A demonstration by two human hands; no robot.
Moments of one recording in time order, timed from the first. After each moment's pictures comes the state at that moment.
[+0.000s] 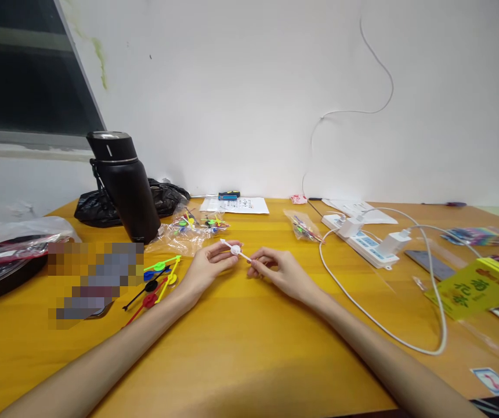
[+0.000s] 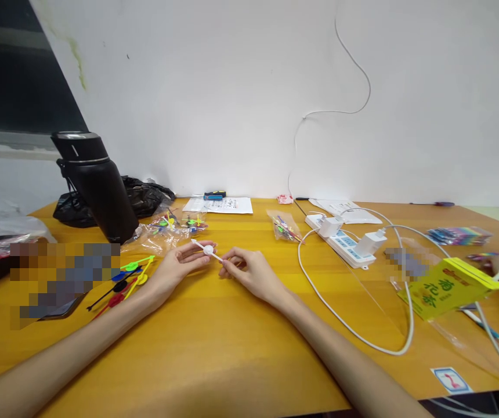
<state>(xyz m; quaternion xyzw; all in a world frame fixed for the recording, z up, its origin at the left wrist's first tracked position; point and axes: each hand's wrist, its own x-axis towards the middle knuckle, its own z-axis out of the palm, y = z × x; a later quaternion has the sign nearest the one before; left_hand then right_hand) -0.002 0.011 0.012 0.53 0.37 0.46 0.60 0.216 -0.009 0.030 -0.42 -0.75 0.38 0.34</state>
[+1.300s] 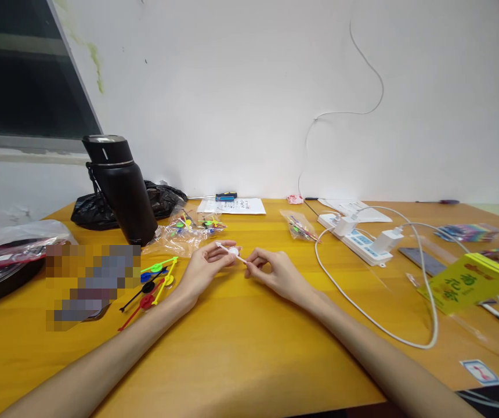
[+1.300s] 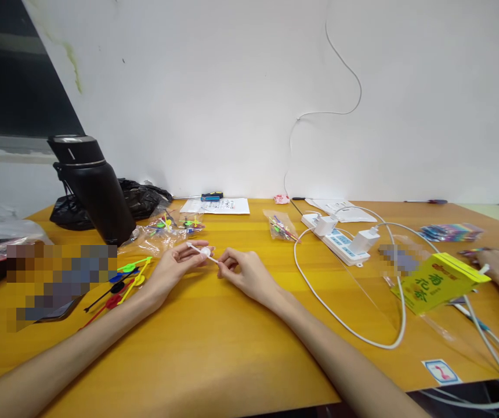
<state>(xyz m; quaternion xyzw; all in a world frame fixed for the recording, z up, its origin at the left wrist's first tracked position) 0.002 0.006 0.018 0.54 0.38 0.48 0.58 0.213 -0.014 0.034 -0.42 -0.79 0.31 0.33</state>
